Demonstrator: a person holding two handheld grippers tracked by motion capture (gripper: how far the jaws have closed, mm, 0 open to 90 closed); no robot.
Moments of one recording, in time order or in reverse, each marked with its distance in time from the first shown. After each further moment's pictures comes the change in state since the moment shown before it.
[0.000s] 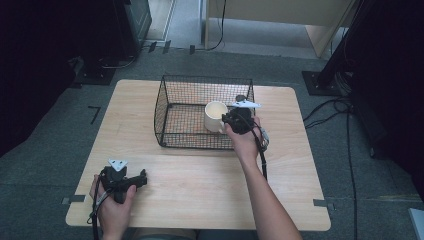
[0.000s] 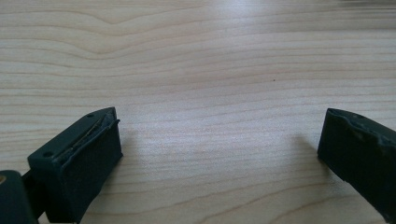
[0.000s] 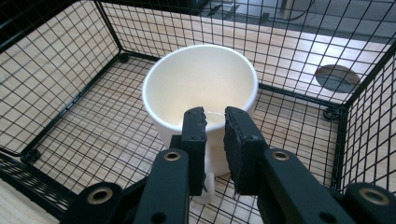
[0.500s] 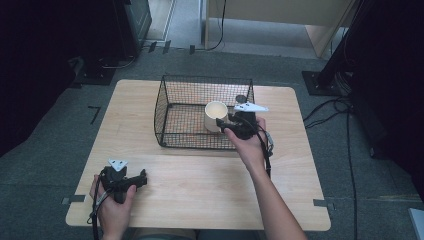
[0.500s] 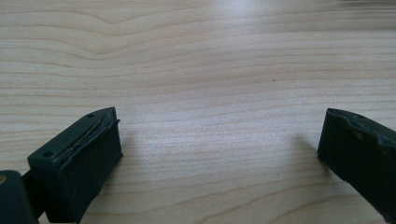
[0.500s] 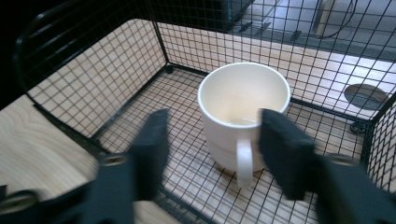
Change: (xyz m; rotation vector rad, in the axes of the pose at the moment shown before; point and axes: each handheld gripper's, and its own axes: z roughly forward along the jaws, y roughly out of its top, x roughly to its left) left arm 0.000 0.000 0.000 0.000 0.000 0.000; right arm 0.011 0.000 -0.039 -0.058 0.132 -0.033
